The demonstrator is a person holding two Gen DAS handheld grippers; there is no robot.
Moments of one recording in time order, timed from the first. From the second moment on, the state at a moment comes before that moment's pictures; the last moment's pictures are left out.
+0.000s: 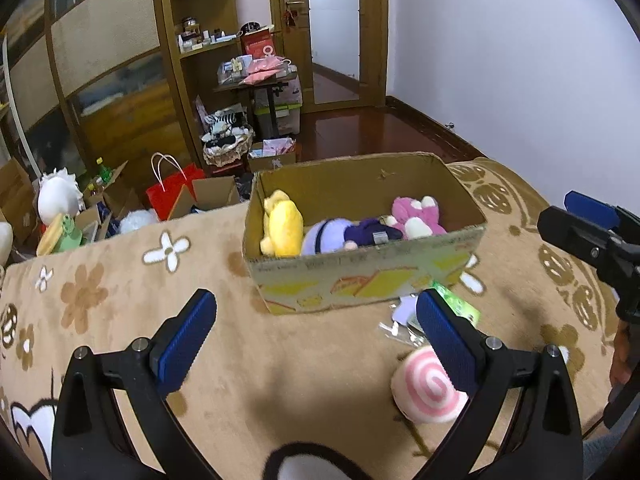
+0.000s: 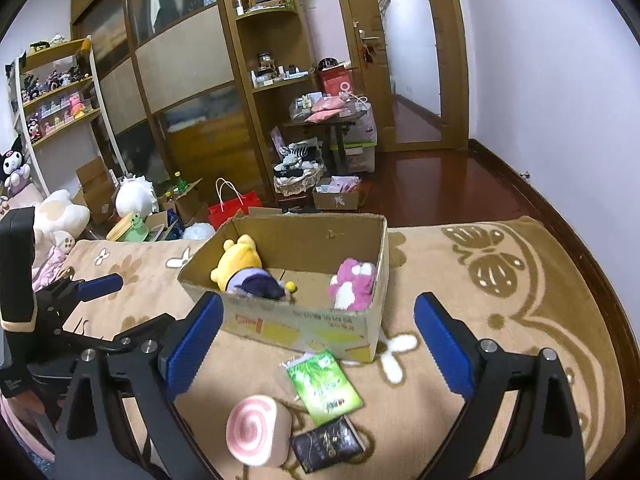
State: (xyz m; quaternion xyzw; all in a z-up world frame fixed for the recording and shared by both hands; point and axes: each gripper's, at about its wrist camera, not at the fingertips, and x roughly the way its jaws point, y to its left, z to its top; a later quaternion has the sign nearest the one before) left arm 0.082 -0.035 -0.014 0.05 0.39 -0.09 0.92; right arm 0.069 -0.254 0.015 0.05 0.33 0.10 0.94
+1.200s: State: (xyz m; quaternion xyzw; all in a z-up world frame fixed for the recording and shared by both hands) left arm 0.063 -0.095 -0.092 0.07 0.46 -0.19 0.87; right arm 0.061 -0.290 -0.063 0.11 0.40 0.07 0.91
